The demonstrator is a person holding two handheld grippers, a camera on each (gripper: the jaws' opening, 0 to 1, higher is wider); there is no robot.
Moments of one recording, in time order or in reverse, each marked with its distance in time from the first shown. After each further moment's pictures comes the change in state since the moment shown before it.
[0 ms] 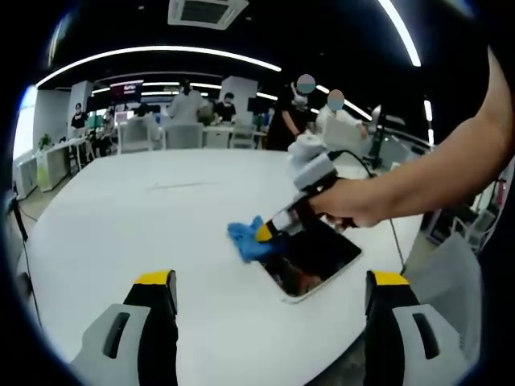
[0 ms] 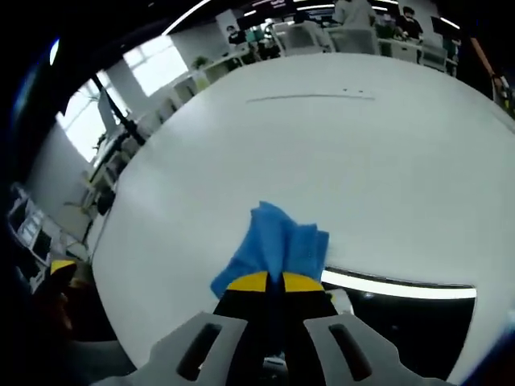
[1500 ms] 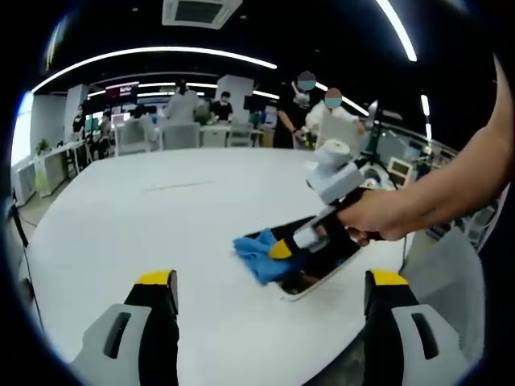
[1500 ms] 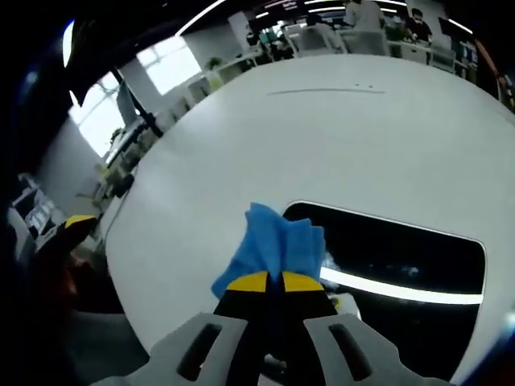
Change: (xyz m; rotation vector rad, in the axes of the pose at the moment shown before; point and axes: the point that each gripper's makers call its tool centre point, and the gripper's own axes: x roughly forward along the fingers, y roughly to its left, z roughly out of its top) left arm 0.000 -0.003 -0.002 0.027 0.013 -0.006; right arm -0.027 0.021 -0.045 -0.039 -0.014 0.061
